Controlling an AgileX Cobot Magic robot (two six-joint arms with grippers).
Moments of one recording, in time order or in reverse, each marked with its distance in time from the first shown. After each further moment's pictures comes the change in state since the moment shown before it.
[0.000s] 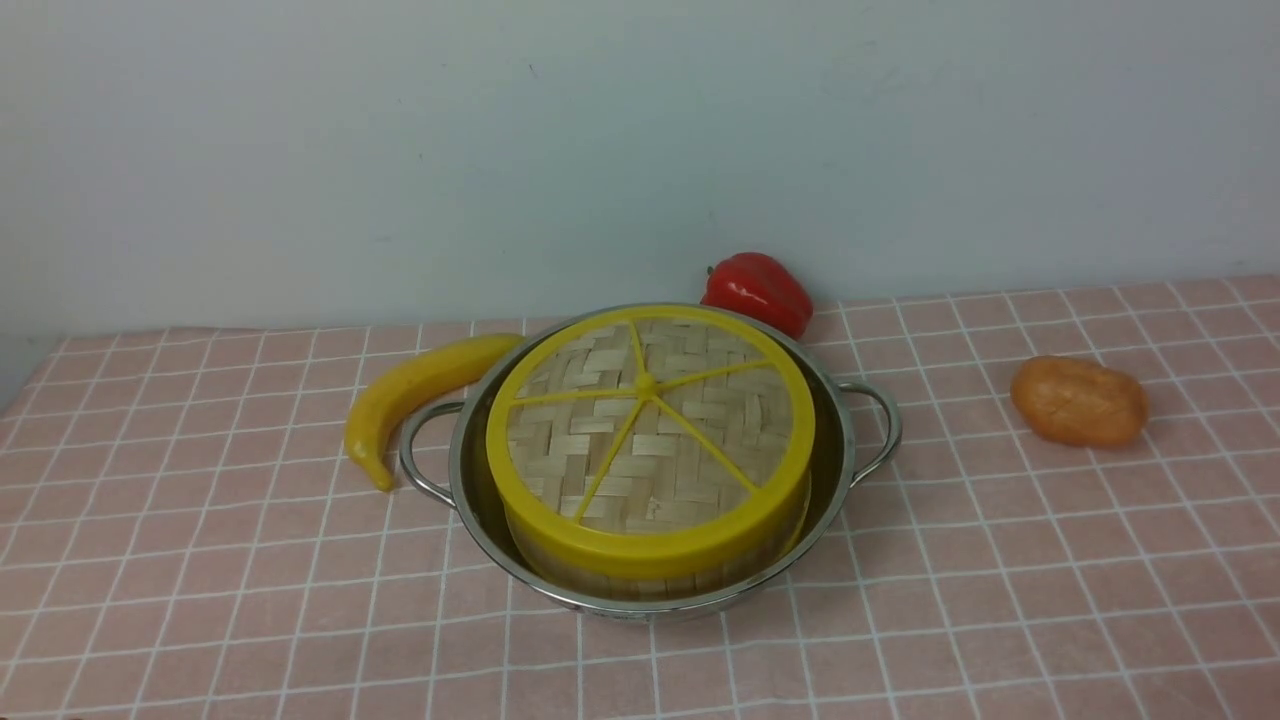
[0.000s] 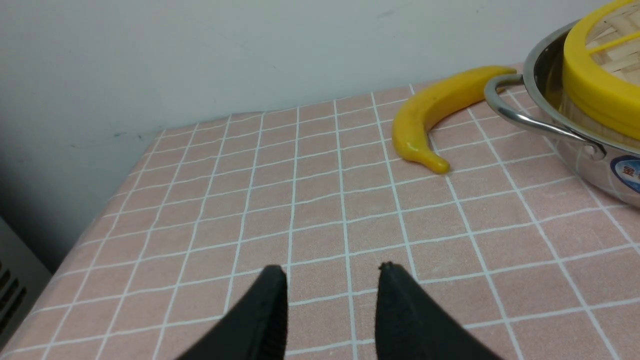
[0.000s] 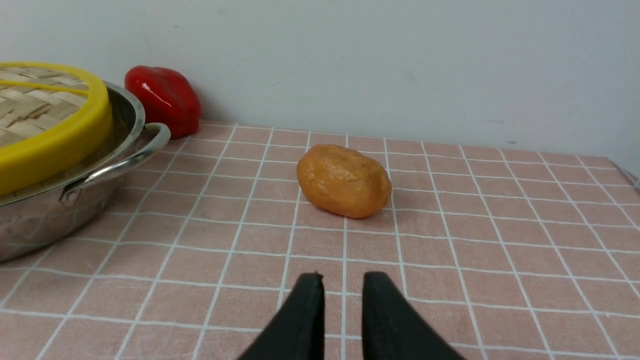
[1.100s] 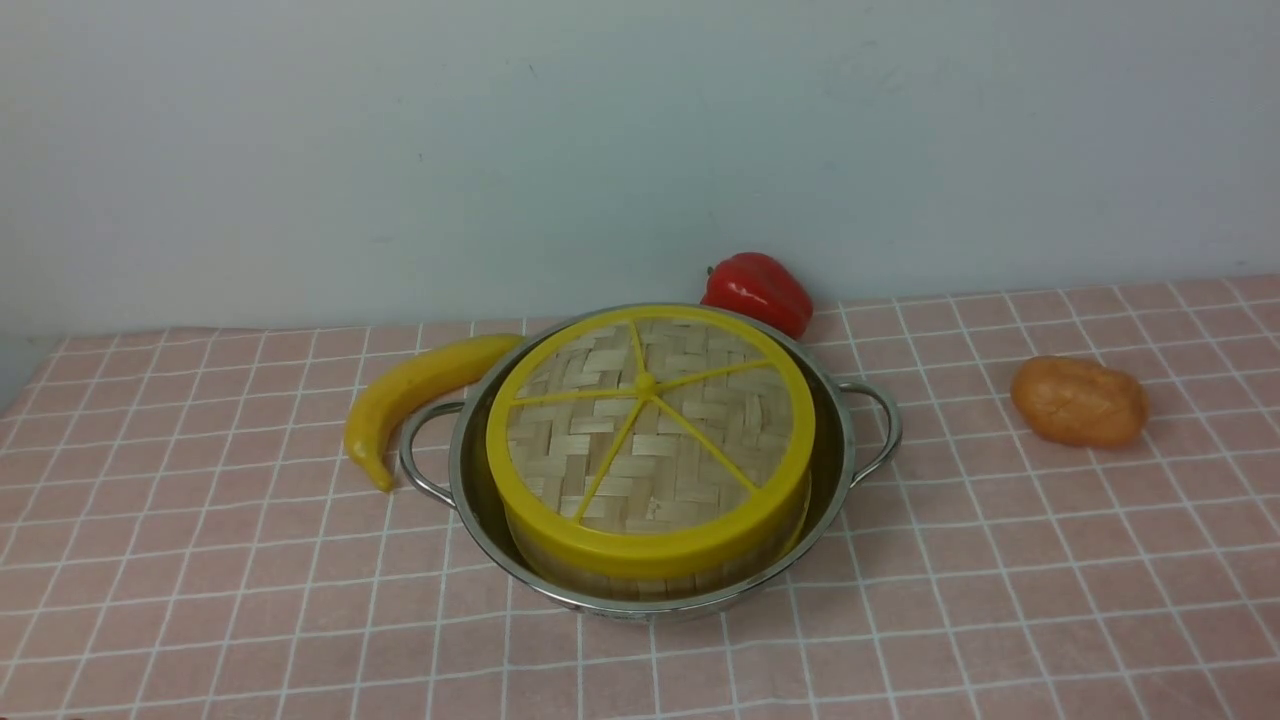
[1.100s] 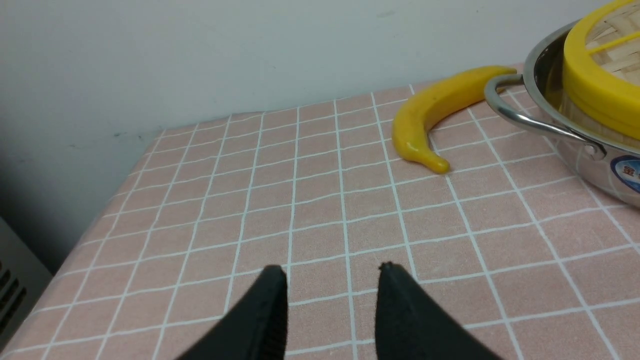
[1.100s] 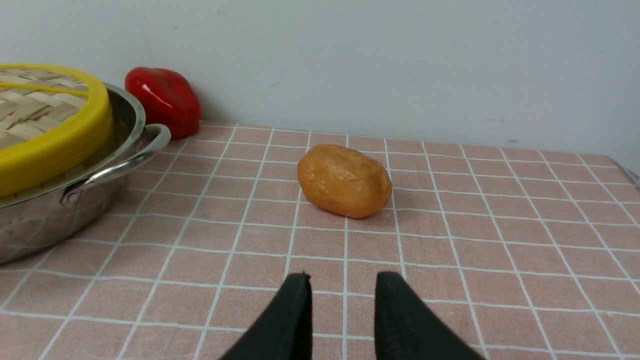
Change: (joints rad) right arm 0.000 0.000 0.000 0.000 0.000 0.006; left arm 0.000 0.000 0.000 0.000 0.000 0.000
